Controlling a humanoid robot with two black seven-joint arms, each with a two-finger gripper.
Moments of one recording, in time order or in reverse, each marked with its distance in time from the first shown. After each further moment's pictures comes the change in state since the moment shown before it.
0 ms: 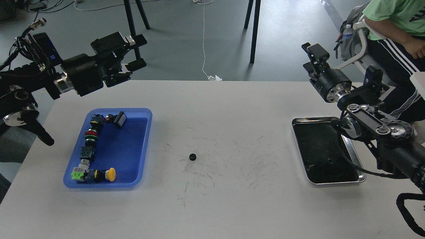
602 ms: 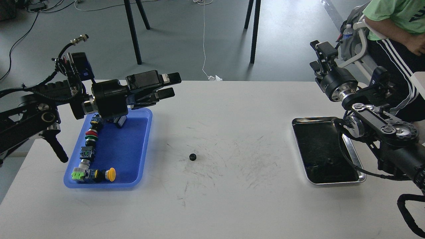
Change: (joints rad) left arm 0.058 -0.045 0.007 -0.080 0.155 0.000 0.000; right arm -0.017 -0.015 0.054 -0.002 0.077 -0.012 -0.002
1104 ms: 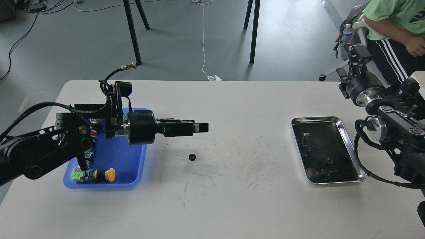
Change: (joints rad) left arm 0.046 -0.140 0.016 0.001 0.431 0.038 0.000; right arm -0.045 -0.088 0.003 0.000 0.184 0.006 0.001
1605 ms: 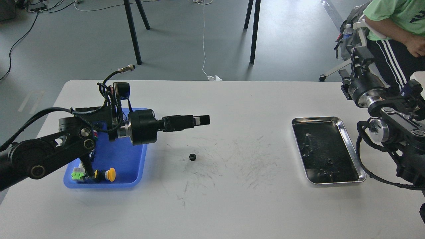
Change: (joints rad) left arm 0.018 -0.008 0.026 0.016 -0.132 0.051 0.000; right arm -0.009 -0.010 -0.001 0.002 0.003 -0.005 0.002
